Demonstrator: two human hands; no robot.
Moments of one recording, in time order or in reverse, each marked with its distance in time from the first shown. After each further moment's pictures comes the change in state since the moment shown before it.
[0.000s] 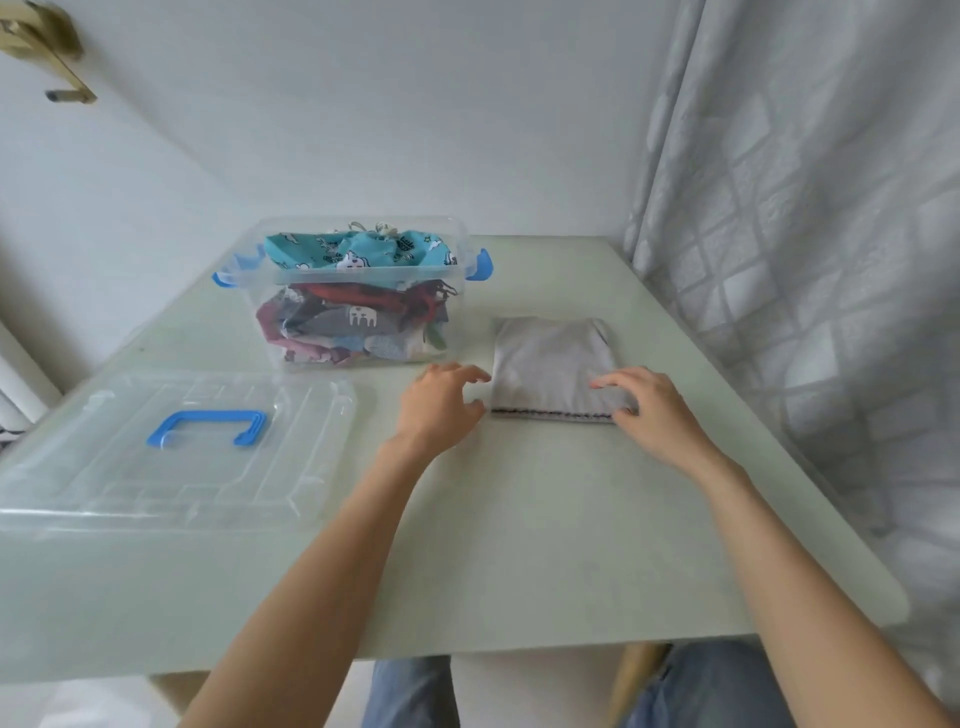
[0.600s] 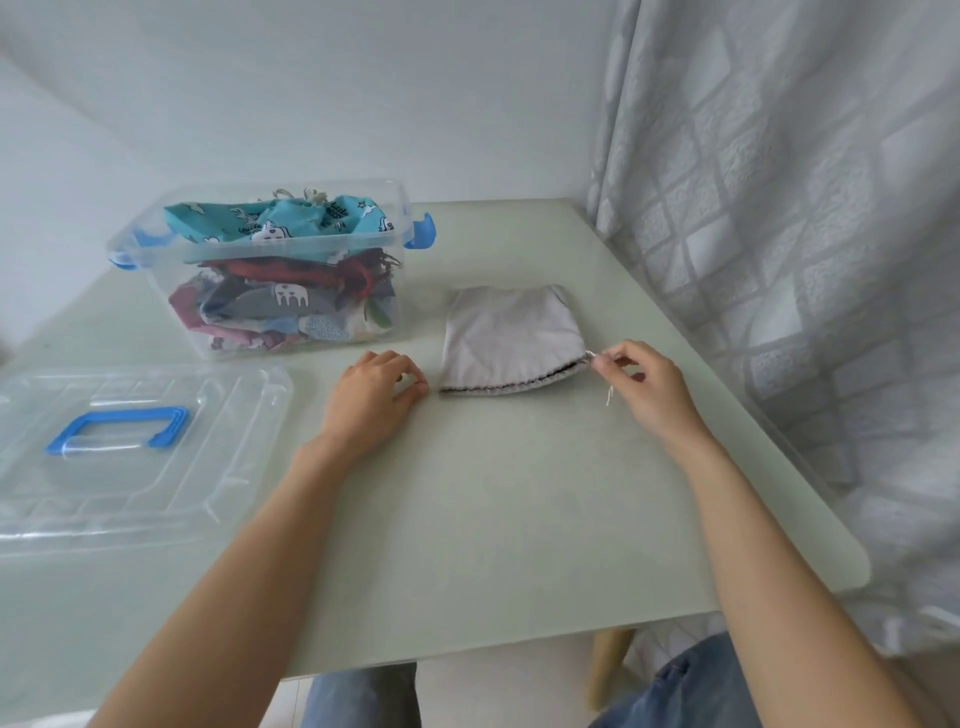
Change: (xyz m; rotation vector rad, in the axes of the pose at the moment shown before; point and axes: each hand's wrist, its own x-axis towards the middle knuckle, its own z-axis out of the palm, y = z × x) left_hand -0.002 -0.020 0.016 0.002 0.025 0.077; right_hand -0.012 0.034 -0.001 0.468 0.209 0.132
